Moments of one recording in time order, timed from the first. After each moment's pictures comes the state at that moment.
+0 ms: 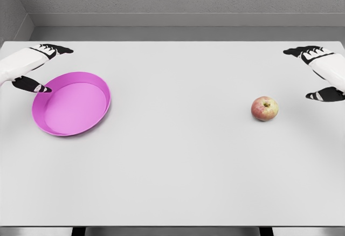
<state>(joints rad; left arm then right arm) -0.60 0.88 -0.60 -1.14 -0.27 -0.61 -0.18 -0.23 -1.13 0.42 -1.74 0.20 -0.16 0.02</state>
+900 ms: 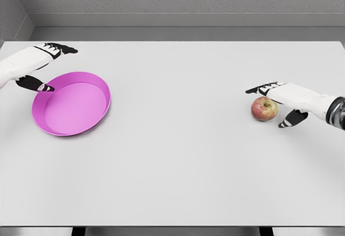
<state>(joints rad) -0.61 0.87 -0.60 -1.16 -0.31 -0.61 -0.18 -0.47 -1.03 0.71 -1.72 0.19 -0.06 0.40</state>
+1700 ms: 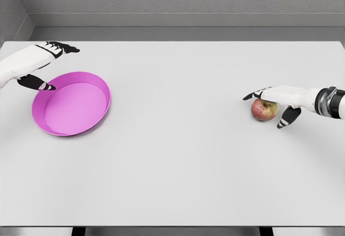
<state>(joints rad) -0.62 0.87 -0.60 -1.17 -0.32 -0.61 -0.19 -0.66 -0.95 0.87 -1.57 0.19 -0.06 0.56</state>
